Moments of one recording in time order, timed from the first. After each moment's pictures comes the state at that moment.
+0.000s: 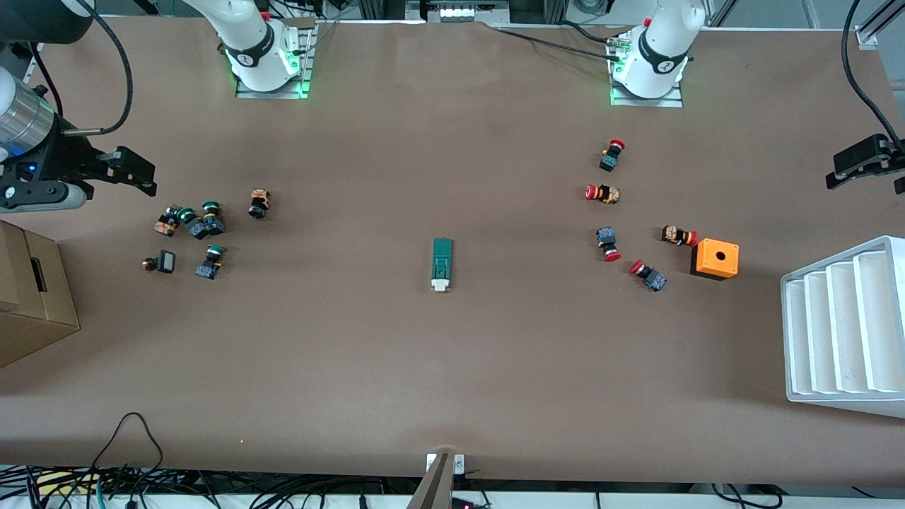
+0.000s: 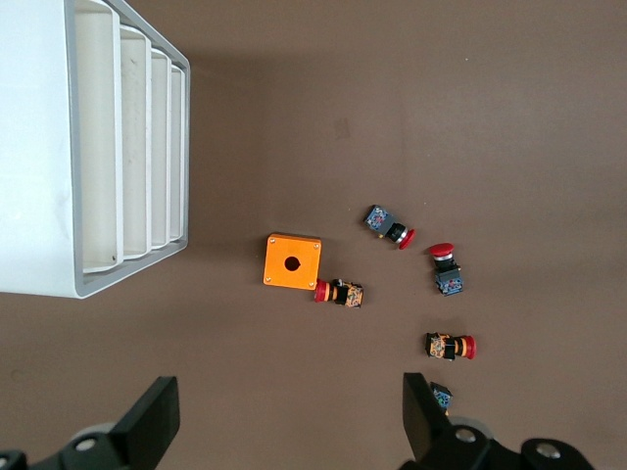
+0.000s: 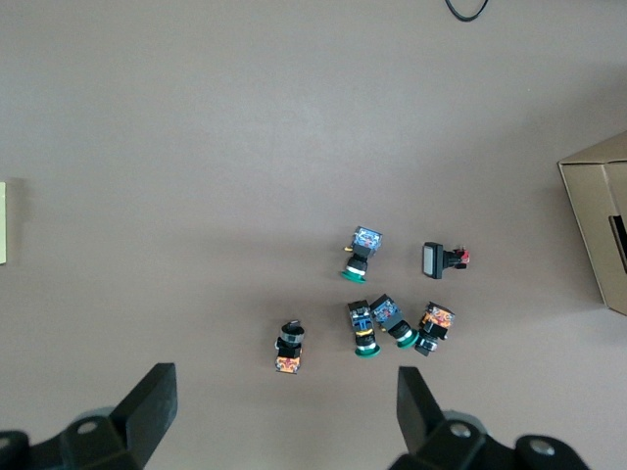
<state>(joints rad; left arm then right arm) 0.03 0.12 0.08 -1.39 -0.01 1.47 0.19 0.17 0.06 -0.10 -1.59 -0.02 1.65 0.00</state>
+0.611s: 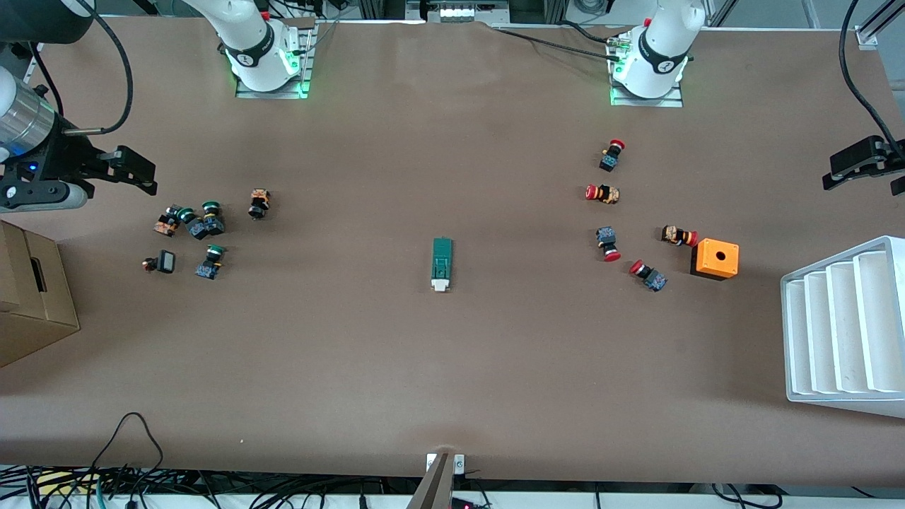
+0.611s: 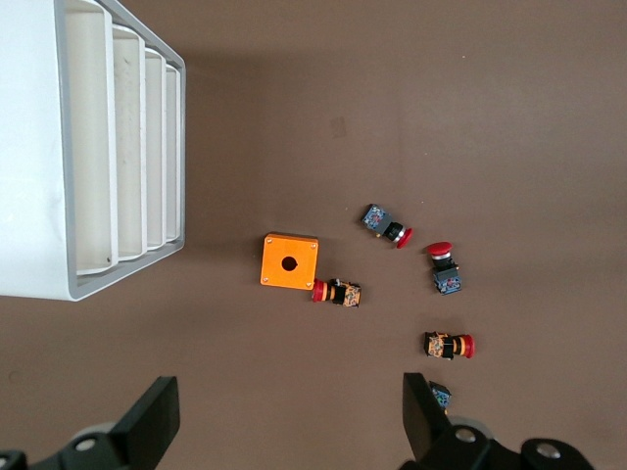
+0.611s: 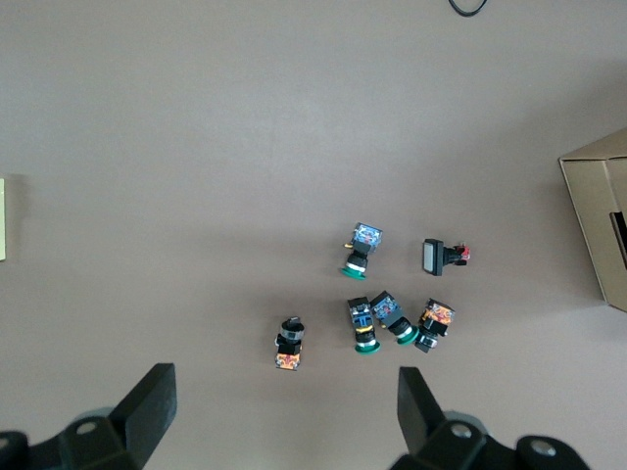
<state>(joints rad) 0.02 0.12 0.07 -1.39 -0.01 1.47 0.18 0.17 0.06 -0.10 -1.59 -0.02 1.64 0.00</state>
